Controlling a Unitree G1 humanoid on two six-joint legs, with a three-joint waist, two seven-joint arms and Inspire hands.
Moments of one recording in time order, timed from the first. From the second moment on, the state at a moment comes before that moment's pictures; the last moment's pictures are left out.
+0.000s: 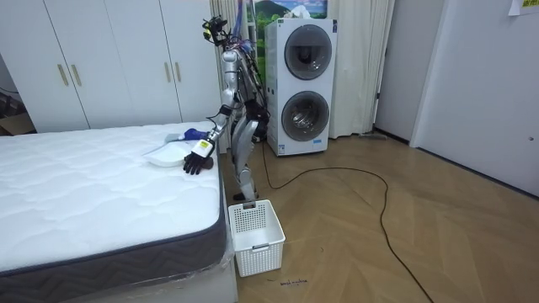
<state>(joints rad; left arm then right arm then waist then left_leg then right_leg) -0.41 0.30 -0.19 1.18 0.05 -0.10 0.64 -0.17 -0.27 0.38 1.28 0.11 -0.03 -0.16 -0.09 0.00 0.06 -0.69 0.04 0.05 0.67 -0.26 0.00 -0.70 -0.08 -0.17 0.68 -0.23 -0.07</state>
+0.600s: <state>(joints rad) -0.46 0.33 -0.20 1.20 0.03 -0.02 0.56 -0.16 -0.27 0.38 1.24 0.11 0.02 -0.15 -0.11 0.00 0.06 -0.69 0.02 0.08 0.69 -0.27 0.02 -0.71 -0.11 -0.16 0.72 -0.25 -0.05</state>
